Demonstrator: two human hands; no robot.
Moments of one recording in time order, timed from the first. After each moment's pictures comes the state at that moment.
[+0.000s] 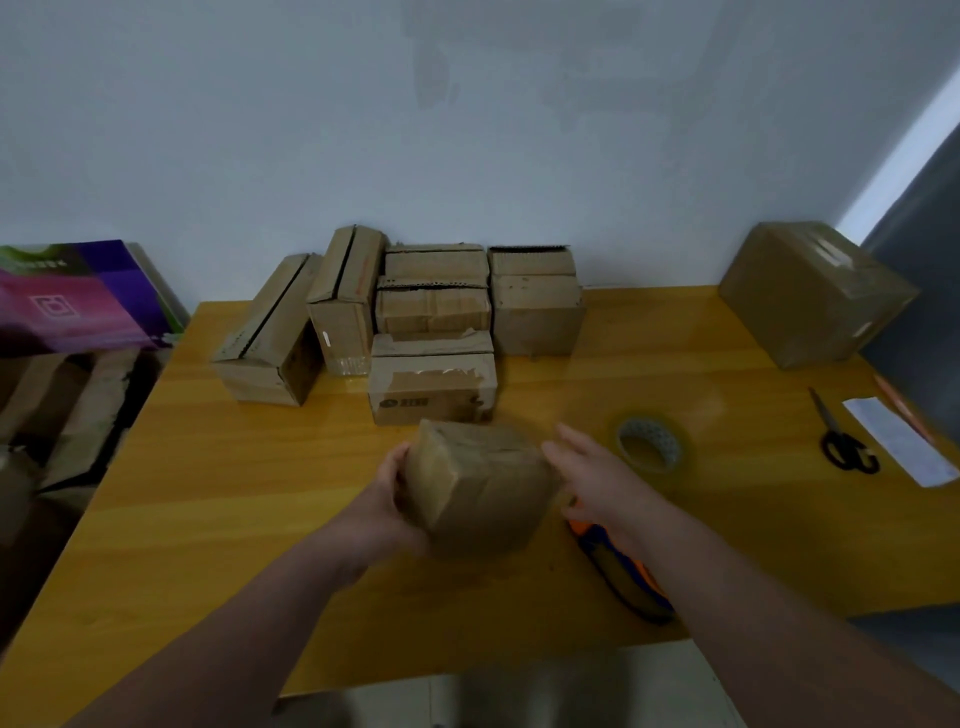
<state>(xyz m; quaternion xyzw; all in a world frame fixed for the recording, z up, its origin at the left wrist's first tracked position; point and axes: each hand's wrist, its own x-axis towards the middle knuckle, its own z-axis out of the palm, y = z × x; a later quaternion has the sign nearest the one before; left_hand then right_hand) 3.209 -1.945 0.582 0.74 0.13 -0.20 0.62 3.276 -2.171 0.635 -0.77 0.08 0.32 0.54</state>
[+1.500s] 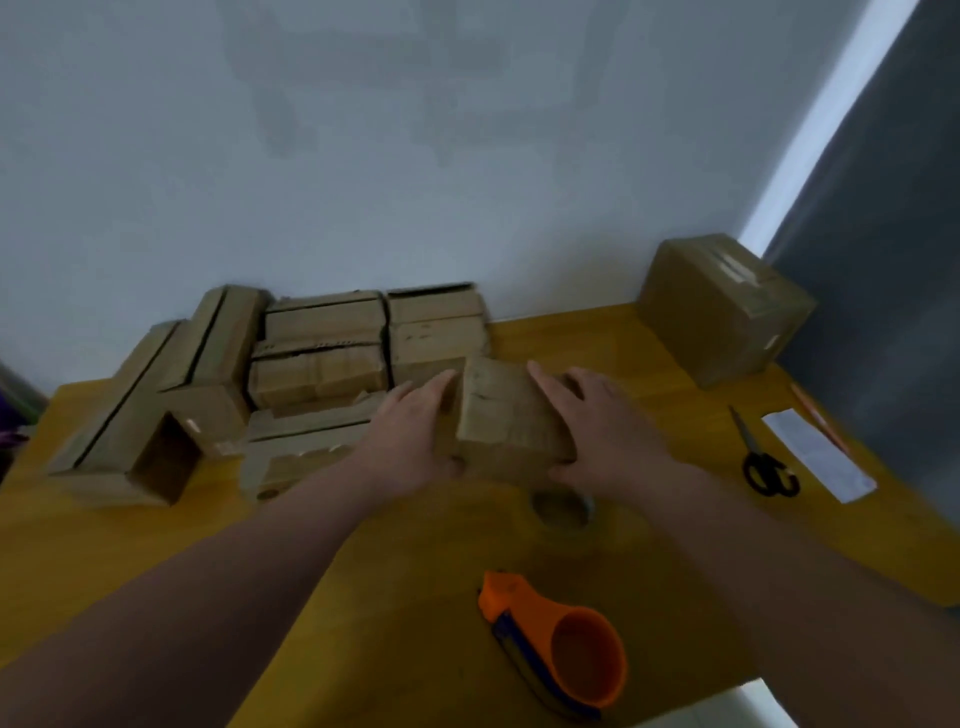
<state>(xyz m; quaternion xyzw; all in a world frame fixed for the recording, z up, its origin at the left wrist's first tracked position) 3.374 -2.058 0.664 0.97 -0.10 -0.04 0.23 3.396 -2.272 0.671 -0.98 -0.20 0.08 0.05</state>
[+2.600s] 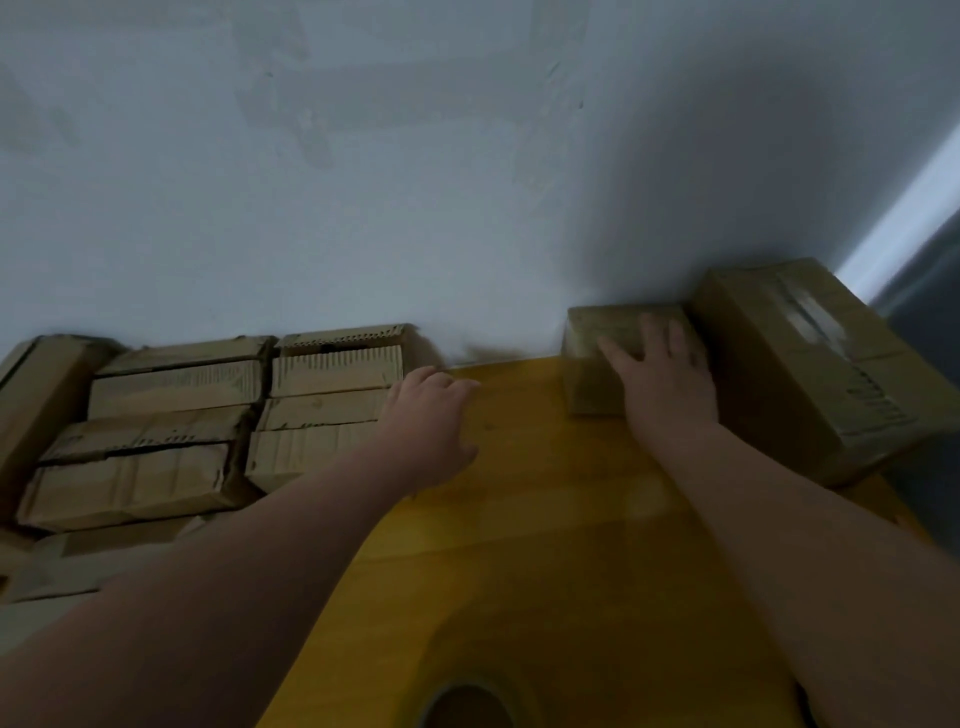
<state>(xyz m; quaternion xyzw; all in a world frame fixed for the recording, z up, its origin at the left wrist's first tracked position) 3.618 -2.157 0.612 0.99 -0.03 -0.09 0.07 3.693 -2.381 0.595 -1.00 -0.09 0.03 -0.03</state>
